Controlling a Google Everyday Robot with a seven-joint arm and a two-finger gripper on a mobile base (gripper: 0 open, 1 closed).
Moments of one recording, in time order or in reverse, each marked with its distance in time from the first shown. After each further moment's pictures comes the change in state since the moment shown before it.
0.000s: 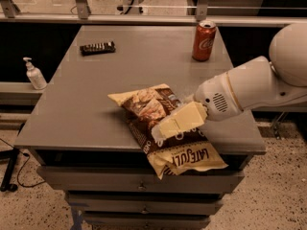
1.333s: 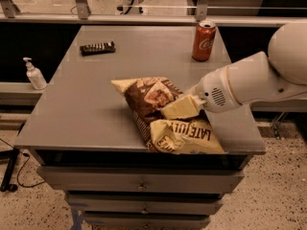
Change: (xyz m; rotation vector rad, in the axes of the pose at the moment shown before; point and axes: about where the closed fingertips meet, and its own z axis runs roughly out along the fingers) arm -0.012 -0.037 -0.005 0.161 -0.029 -0.053
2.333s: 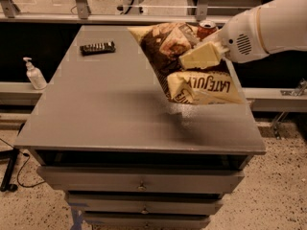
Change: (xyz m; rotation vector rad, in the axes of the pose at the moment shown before) arm -0.090 -0.041 -0.077 0.173 -0.135 -0.164
